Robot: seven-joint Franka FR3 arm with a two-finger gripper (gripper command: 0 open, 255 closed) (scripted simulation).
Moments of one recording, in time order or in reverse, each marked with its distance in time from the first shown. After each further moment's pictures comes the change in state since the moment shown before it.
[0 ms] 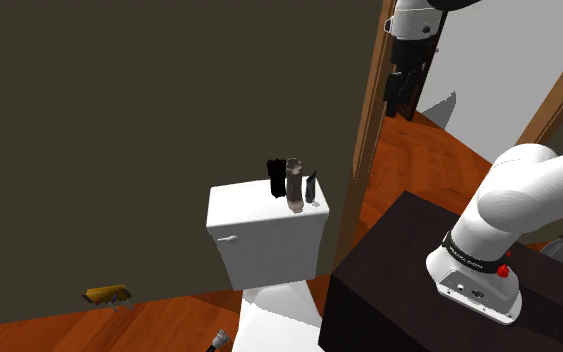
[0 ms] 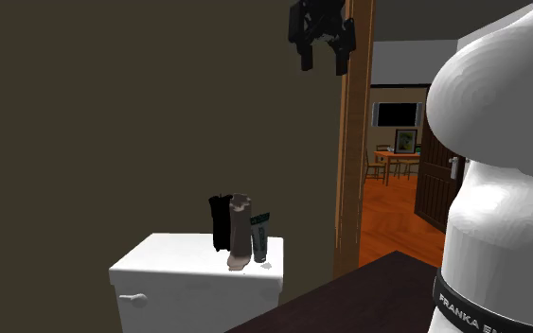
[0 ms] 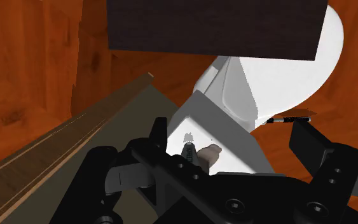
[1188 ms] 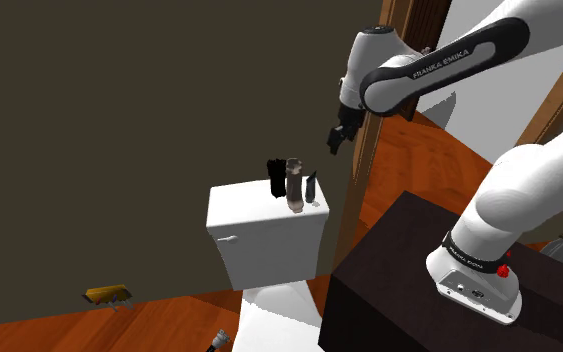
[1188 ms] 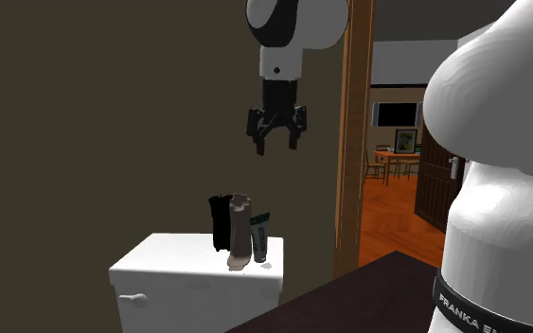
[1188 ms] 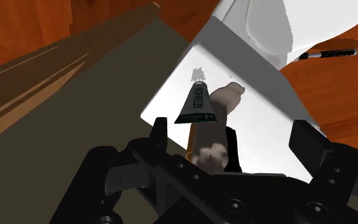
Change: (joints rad) arm -0.030 0.321 0.088 -0.262 -0.047 0.829 0.138
